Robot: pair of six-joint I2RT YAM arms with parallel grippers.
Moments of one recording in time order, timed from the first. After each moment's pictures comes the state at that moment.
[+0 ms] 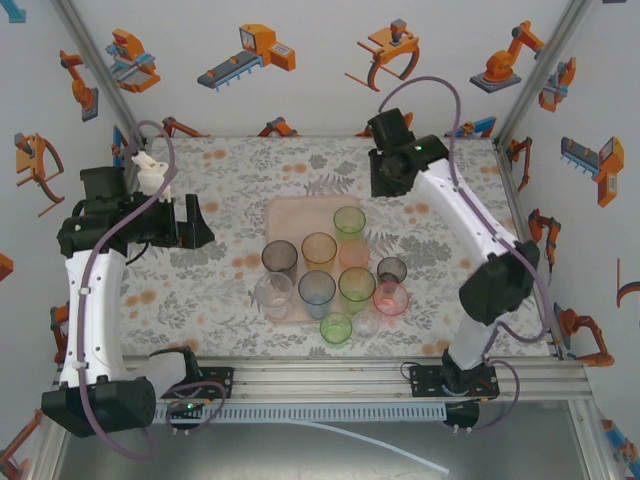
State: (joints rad) left arm 0.09 1.10 1.30 -1.07 0.49 0.17; right arm 0.49 1.73 1.81 -1.05 0.19 0.34
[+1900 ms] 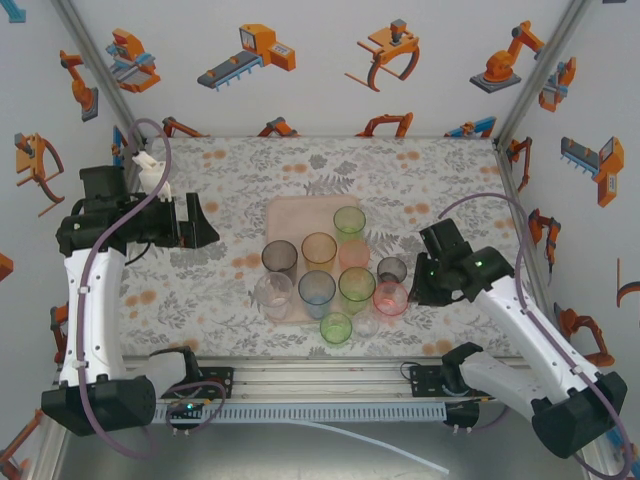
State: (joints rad) left arm 0.09 1.11 1.32 -1.10 0.58 0.14; right arm 0.47 0.96 0.90 -1.11 -0.01 0.64
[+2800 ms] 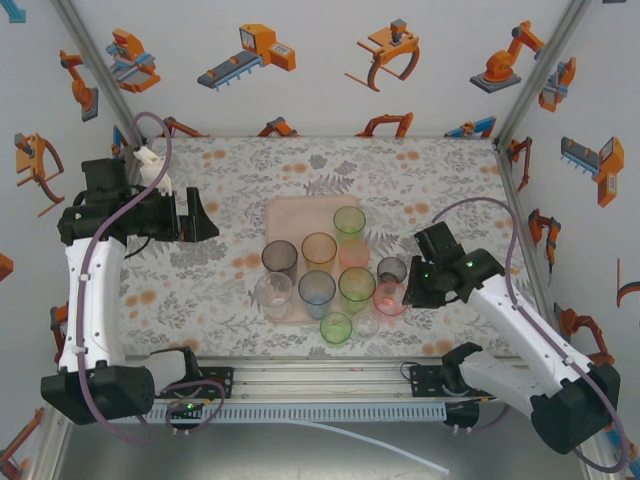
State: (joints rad) left arm 0.09 1.16 1.35 -1.10 0.58 0.14; right arm 0.48 0.99 0.83 -1.03 -0.05 0.65
